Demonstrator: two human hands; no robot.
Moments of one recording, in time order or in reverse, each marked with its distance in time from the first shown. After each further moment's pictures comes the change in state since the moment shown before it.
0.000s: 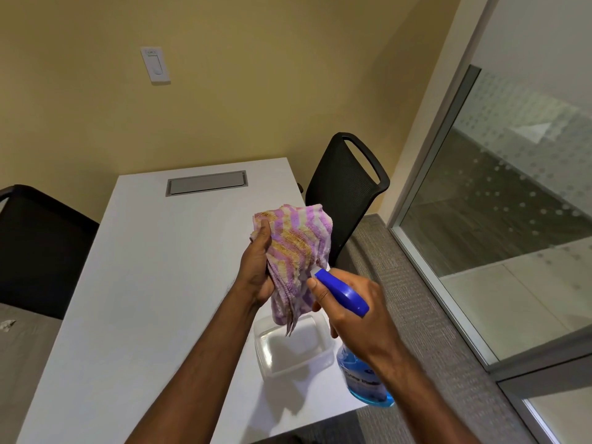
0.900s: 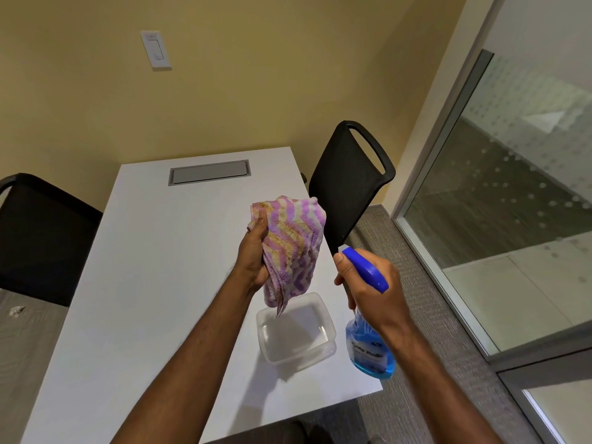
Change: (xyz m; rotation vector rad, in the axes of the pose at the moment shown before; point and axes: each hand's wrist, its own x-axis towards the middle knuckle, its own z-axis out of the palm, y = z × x) left_hand 0.025 -0.003 -0.021 0.057 0.051 -0.015; right_hand 0.023 0.040 -0.012 -0.014 0.123 0.064
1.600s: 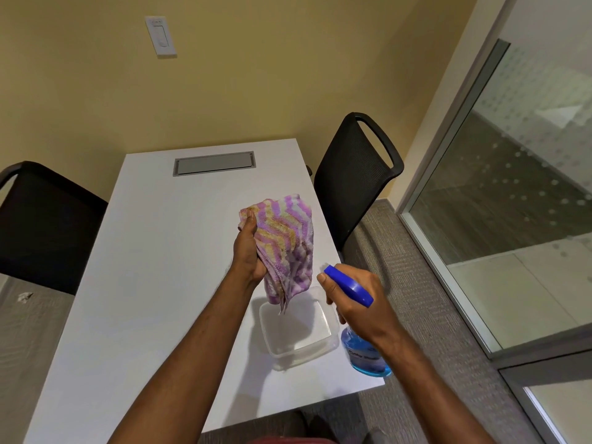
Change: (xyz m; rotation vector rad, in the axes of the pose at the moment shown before) left_hand 0.019 -0.009 -0.030 -0.118 0.159 -0.010; right_hand -0.013 0.017 0.019 0.047 -0.245 -0.021
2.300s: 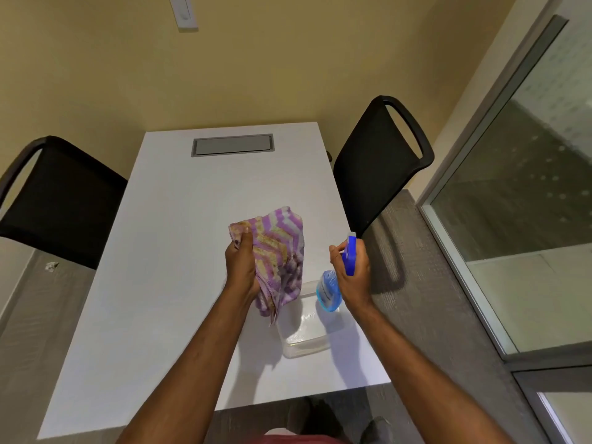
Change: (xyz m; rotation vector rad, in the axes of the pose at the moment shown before) left_hand -0.011 -0.019 -0.062 0.133 0.343 0.120; right_hand 0.074 0.109 0.066 0.190 0.298 0.138
